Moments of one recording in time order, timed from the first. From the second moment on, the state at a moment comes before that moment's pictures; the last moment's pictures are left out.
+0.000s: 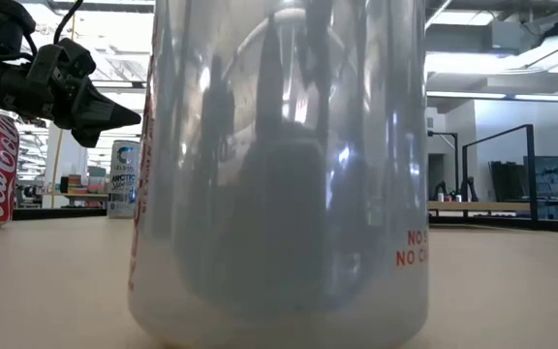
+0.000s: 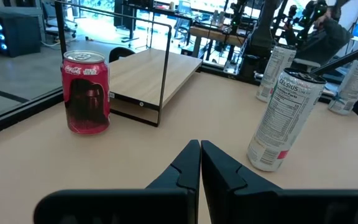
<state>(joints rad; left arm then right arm) 0.29 0.07 0.01 0.03 0.01 -0.18 0.19 1.40 1.29 -0.60 0.29 0.44</state>
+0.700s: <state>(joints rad) 0.29 0.11 0.01 0.02 -0.02 -0.18 0.23 1.68 1.29 -0.30 0.45 0.19</state>
